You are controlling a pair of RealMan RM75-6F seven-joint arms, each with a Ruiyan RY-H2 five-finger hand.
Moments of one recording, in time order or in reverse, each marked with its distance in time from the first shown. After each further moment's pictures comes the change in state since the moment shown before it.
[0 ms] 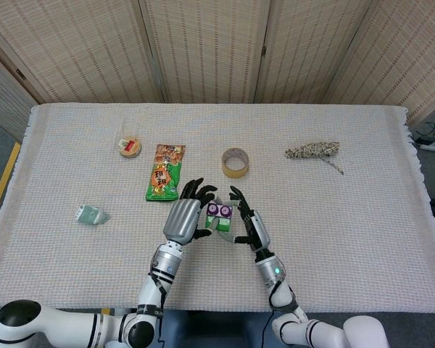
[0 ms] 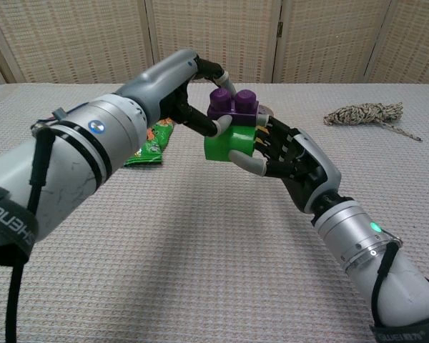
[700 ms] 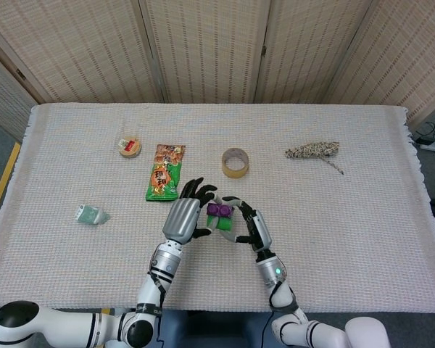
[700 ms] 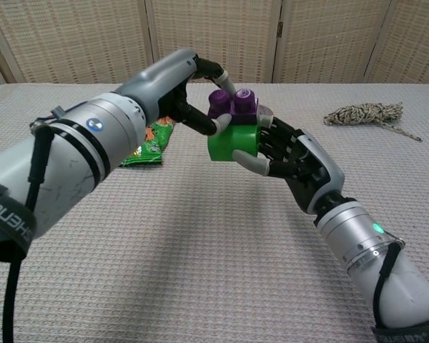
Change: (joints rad) left arm 0.009 0.008 -0.015 0.004 0.014 -0.014 -0.014; right arm -0.015 0.005 0.002 -0.019 0.009 -0.007 -0.031
